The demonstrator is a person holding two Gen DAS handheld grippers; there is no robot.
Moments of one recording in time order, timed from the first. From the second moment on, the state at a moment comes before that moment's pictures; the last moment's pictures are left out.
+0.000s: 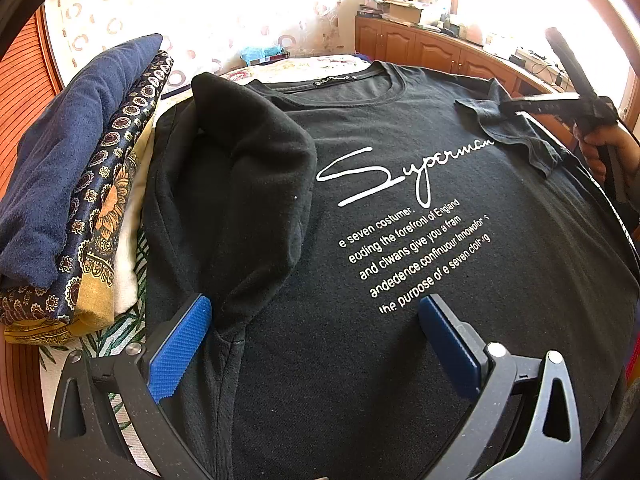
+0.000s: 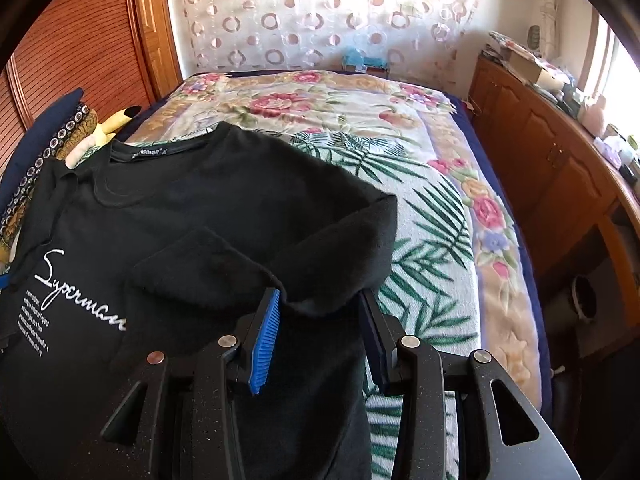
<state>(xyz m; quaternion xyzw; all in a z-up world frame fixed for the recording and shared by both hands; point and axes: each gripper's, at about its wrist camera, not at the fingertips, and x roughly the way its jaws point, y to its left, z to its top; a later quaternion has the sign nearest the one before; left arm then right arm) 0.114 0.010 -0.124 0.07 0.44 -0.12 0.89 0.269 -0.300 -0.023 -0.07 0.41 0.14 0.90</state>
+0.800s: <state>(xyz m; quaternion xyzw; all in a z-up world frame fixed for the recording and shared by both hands) 0.114 0.010 -0.124 0.07 0.44 -0.12 0.89 0.268 -0.273 0.015 -0.08 0.32 0.14 0.93</state>
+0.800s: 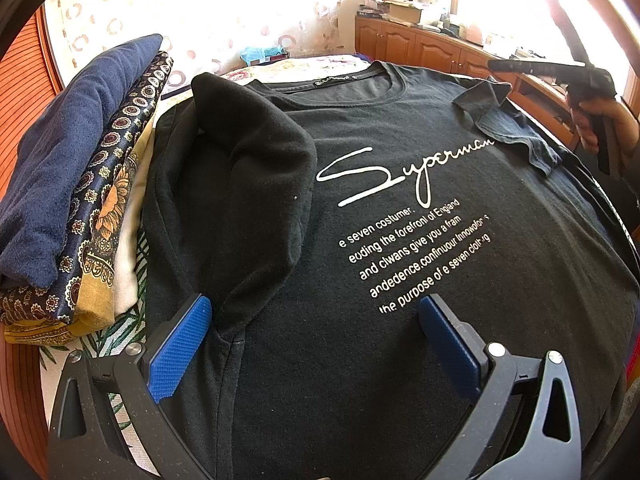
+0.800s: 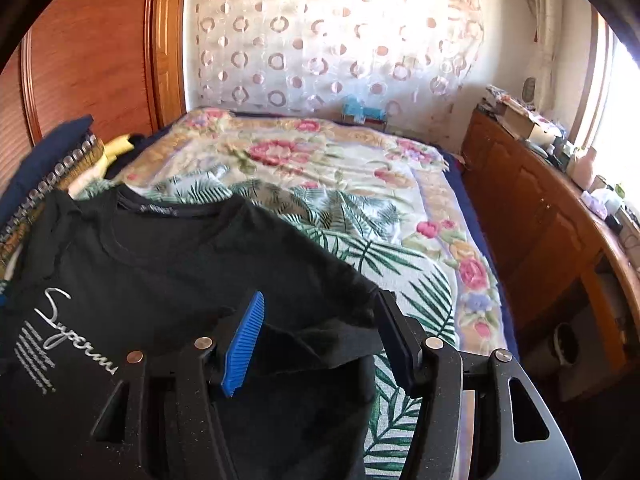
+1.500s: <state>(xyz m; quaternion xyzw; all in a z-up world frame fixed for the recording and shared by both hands) 0.114 0.024 -0.077 0.06 0.38 -0.12 0.92 0.305 -0.203 -0.032 -0.17 0.44 0.25 0.84</state>
